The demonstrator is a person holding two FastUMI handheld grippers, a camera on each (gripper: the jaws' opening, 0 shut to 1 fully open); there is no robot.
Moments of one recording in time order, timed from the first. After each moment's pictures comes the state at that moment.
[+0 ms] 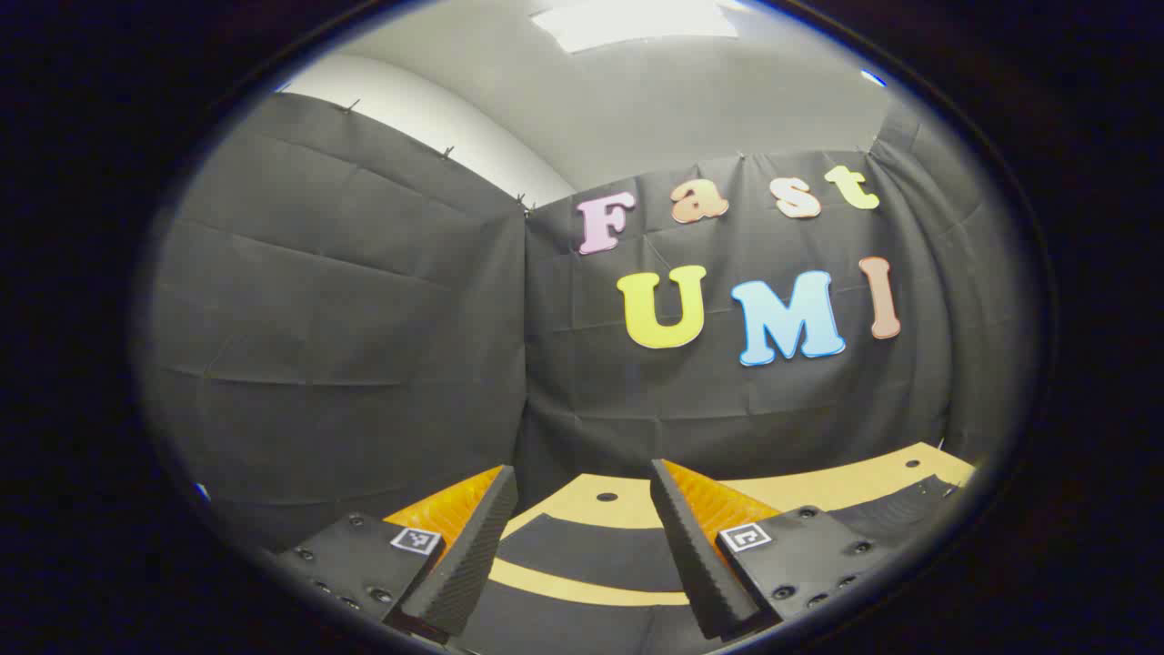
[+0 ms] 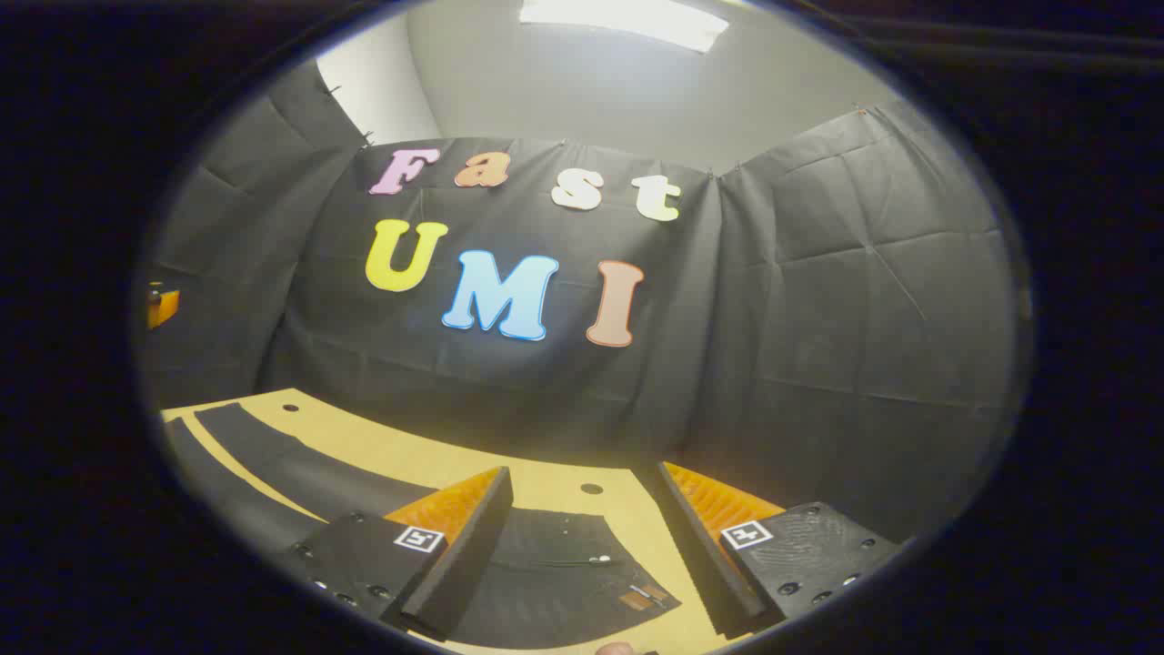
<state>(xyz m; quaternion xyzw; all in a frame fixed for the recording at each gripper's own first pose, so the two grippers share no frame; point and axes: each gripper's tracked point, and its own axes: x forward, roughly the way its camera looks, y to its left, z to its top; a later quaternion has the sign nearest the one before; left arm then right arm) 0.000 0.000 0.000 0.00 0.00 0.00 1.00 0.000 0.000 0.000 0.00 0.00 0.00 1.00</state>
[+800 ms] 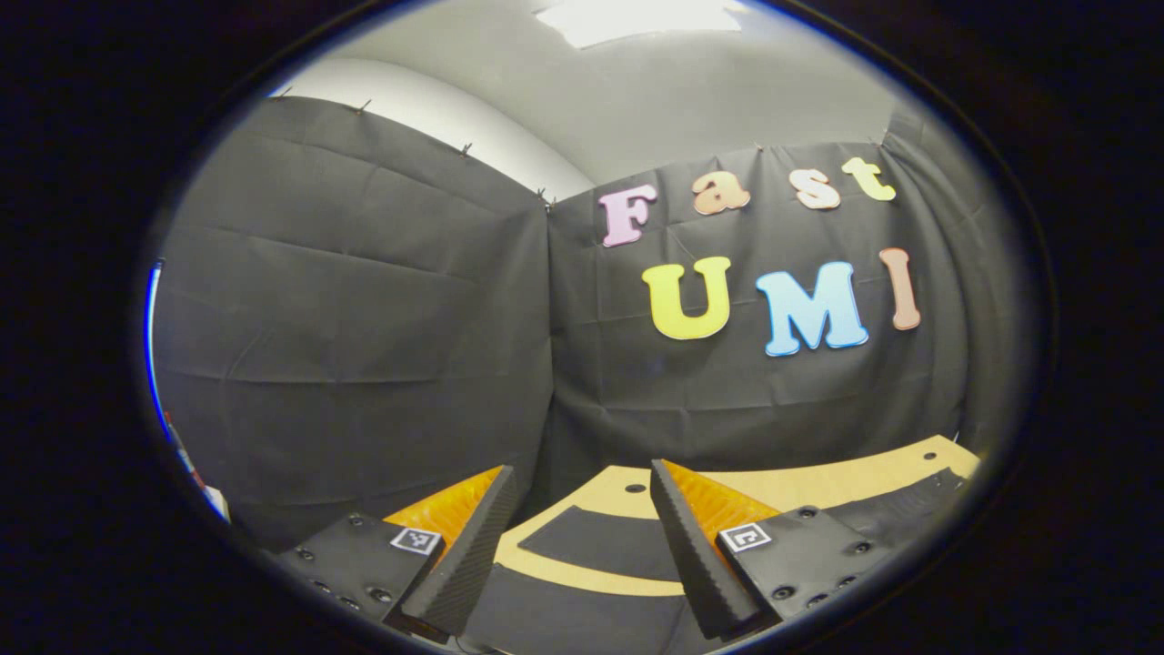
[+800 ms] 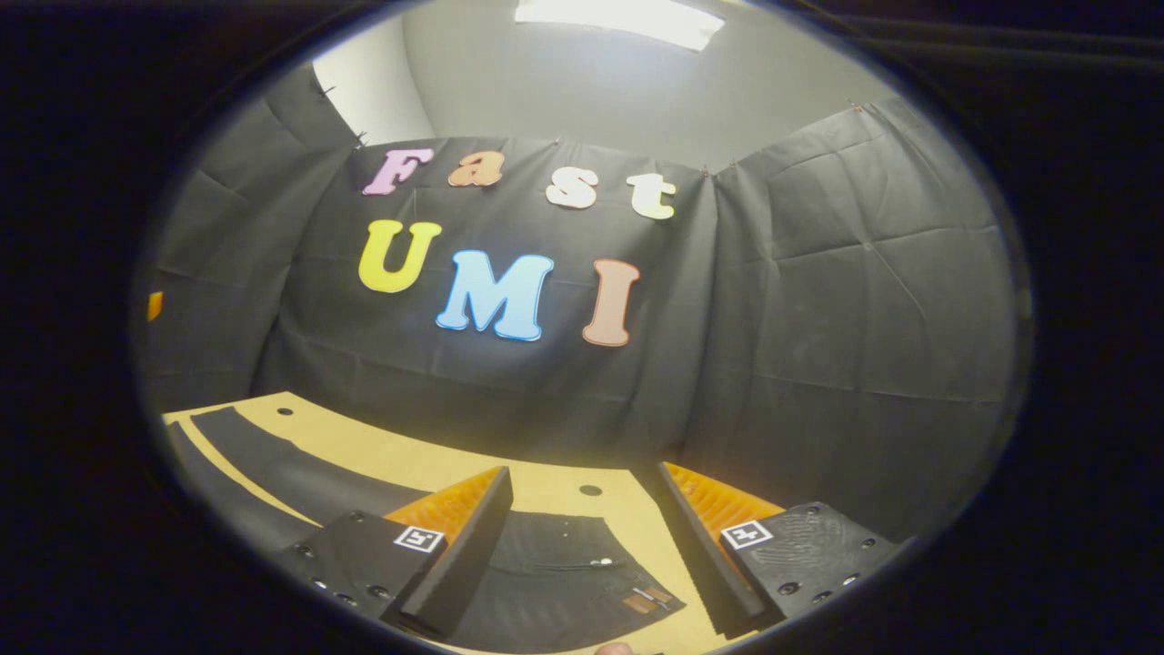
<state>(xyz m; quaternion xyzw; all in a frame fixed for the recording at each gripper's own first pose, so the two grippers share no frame) -0.008 0.038 -0.007 0.01 0.01 0.04 1.00 0.013 0.004 0.001 0.00 -0.01 0.00 1.00</state>
